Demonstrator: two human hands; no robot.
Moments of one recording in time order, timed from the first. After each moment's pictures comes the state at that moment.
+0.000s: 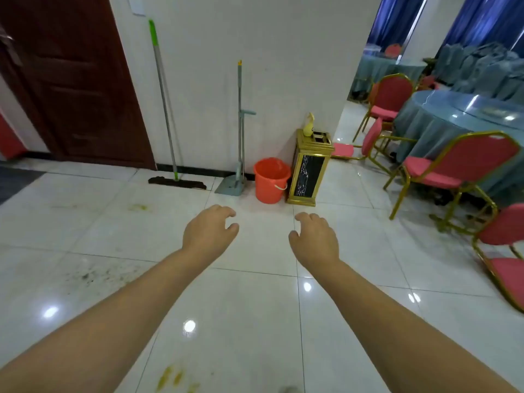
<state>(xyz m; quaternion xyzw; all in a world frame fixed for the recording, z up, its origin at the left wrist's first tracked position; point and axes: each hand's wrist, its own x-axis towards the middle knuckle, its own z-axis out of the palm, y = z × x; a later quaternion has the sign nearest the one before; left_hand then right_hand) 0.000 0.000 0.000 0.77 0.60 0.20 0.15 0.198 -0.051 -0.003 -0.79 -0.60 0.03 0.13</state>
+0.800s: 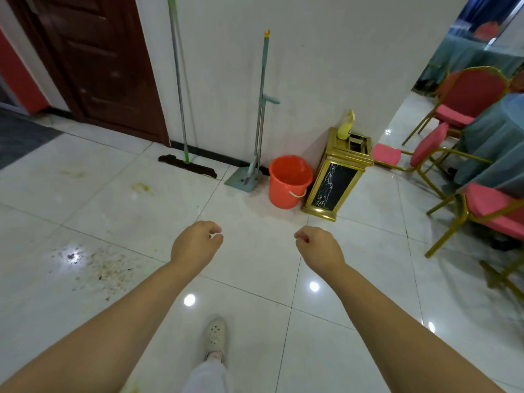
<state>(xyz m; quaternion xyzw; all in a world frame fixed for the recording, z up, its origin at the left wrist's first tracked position) 0.134 0.252 -0.075 0.61 0.73 0.19 0.26 0.379 0.252 -0.057 -0.73 -0.65 0.21 0.10</state>
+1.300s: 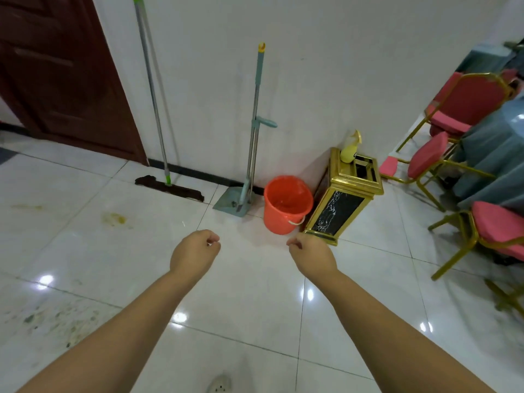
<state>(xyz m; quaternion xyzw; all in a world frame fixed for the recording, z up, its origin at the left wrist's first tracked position) 0.099 0.536 -0.088 0.60 0.72 0.19 0.31 0.334 0.519 -0.062 -0.74 -0.62 0.23 0.11</state>
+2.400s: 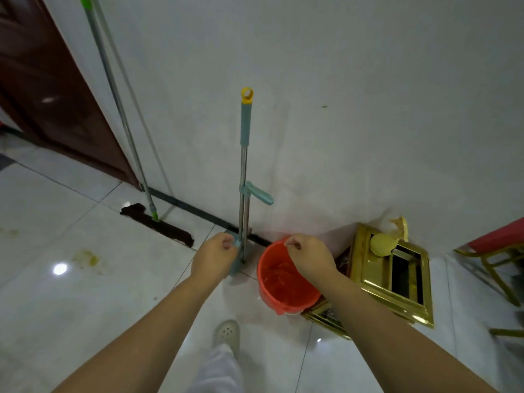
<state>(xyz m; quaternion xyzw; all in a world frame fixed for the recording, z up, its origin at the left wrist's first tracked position) 0.281 1.029 -0.119 0.48 0.76 0.24 0.37 0.479 1.055 -0.089 -0.67 -0.69 0.27 0.08</state>
